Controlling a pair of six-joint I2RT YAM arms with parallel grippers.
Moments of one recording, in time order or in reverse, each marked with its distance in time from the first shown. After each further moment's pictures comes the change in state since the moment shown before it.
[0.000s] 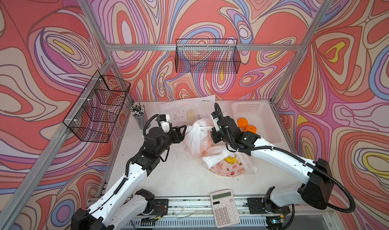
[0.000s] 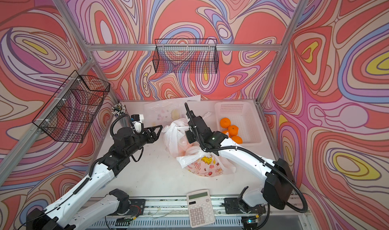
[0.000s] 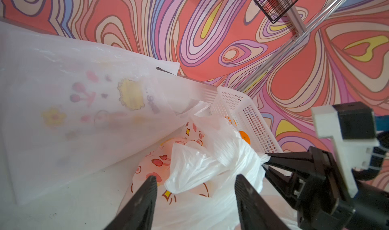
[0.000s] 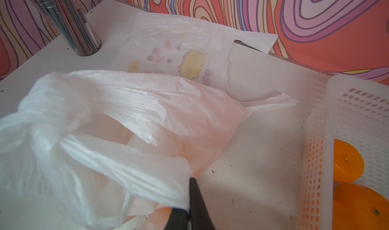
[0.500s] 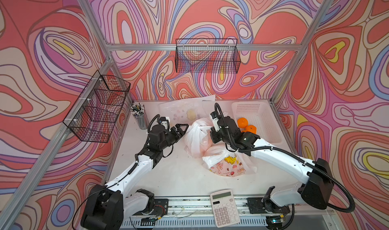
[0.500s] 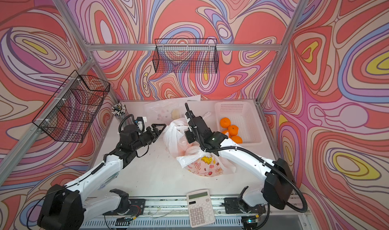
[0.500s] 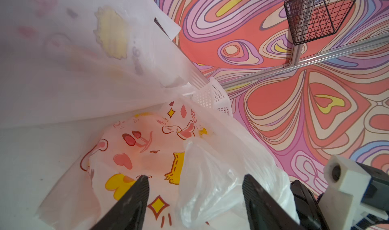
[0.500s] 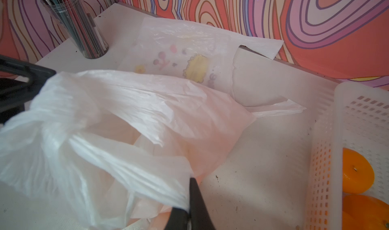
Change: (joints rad) left arm 0.092 0.251 -0.075 0.283 0.270 -0.427; right arm 0.000 -0.002 -0.016 0.035 -0.014 -0.012
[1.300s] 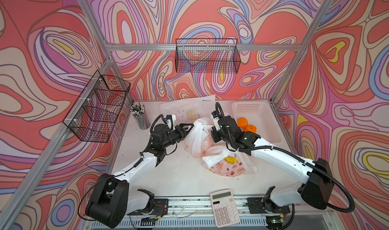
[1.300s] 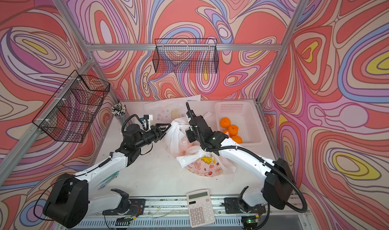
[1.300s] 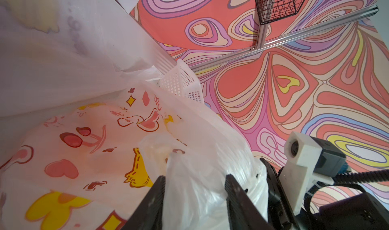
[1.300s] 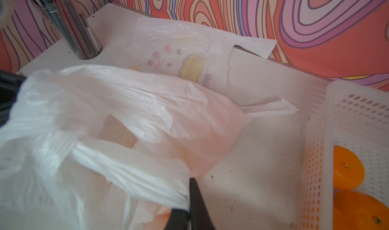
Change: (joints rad) left arm -0.029 0.069 -0.010 0.203 0.129 -0.064; right arm -0.013 0.000 0.000 -0.004 0.012 -0.003
